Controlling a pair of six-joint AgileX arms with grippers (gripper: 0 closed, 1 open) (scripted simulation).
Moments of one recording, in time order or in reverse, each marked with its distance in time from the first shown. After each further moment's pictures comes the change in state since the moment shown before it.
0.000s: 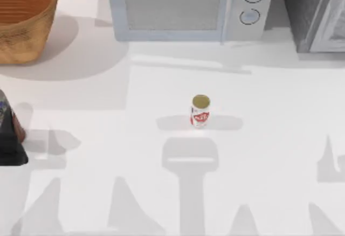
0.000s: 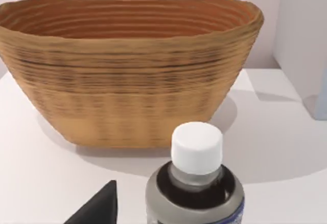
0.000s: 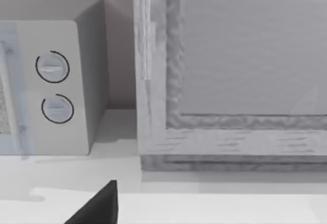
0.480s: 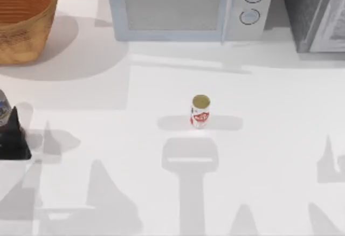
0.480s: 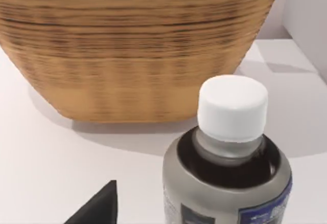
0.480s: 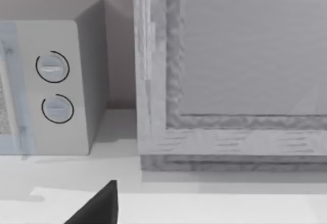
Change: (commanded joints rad) left arm 0.063 0.645 0.007 0.590 0.083 0.025; right arm 0.000 0.000 0.000 0.000 0.000 0.000
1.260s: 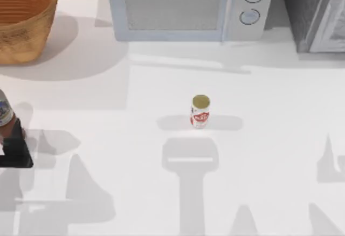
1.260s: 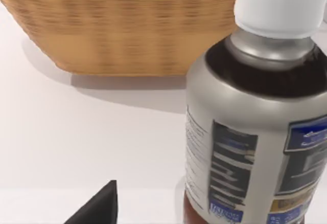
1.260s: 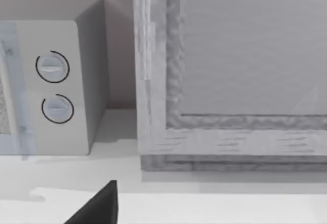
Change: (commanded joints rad) left arm 0.045 0.447 -0.002 0.390 0.053 0.009; right arm 0.000 0.000 0.000 0.000 0.000 0.000
